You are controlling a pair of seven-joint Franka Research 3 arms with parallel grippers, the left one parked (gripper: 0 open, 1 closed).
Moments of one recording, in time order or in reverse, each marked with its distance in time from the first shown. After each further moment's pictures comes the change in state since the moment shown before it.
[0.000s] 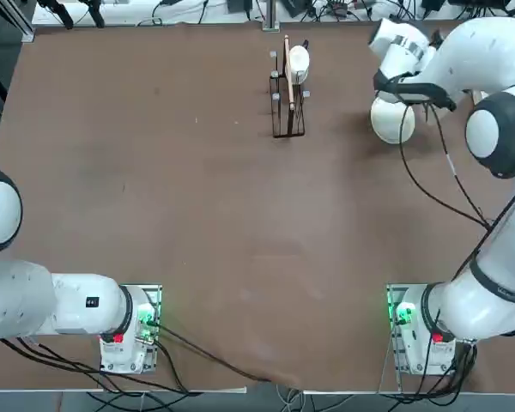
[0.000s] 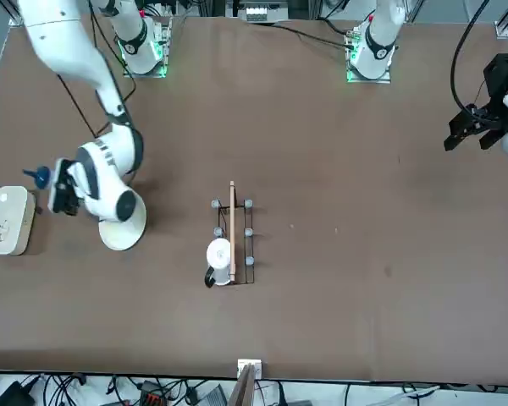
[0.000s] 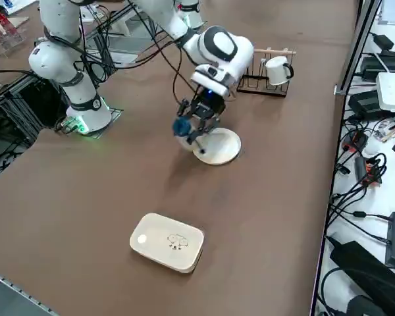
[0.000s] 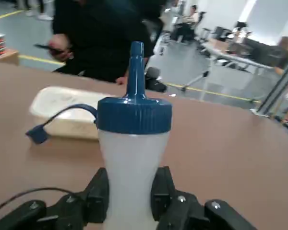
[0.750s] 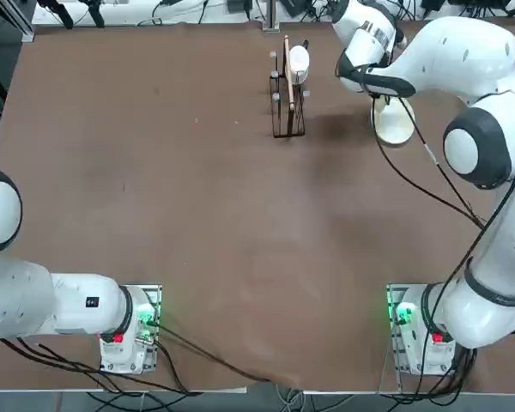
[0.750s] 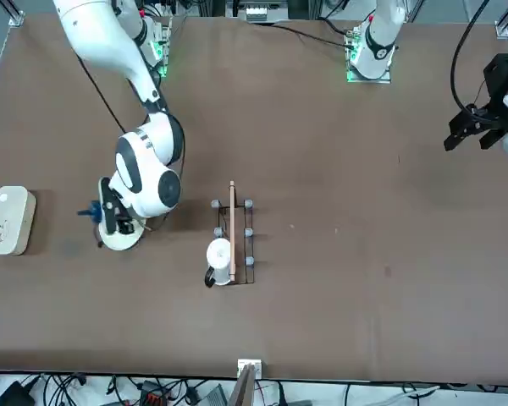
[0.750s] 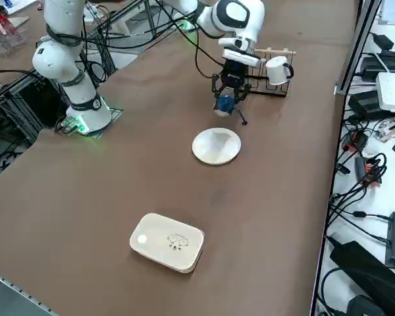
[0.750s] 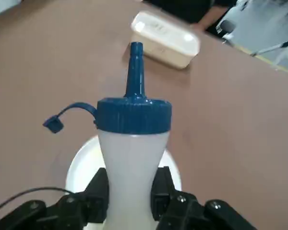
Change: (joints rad) arm 0.146 0.030 0.013 0.166 0.222 0.157 -0.287
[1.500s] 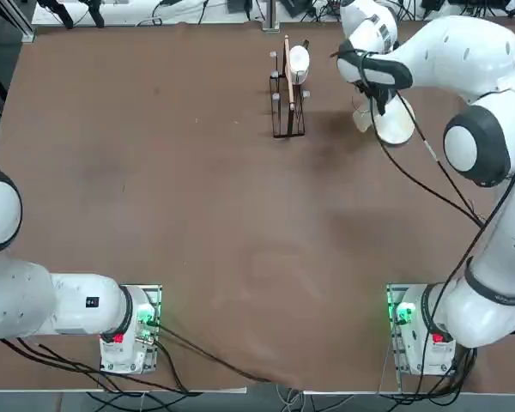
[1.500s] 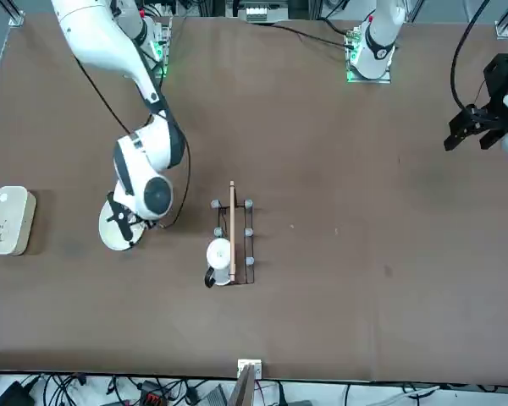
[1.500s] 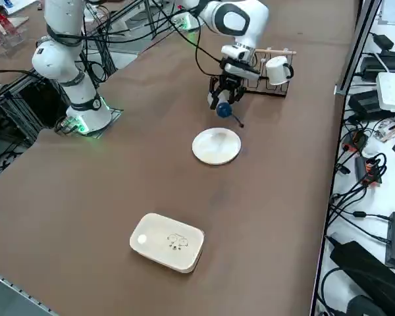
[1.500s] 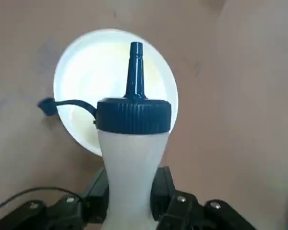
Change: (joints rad) arm -0.038 0.011 -0.015 0.001 0.361 0.029 -0.389
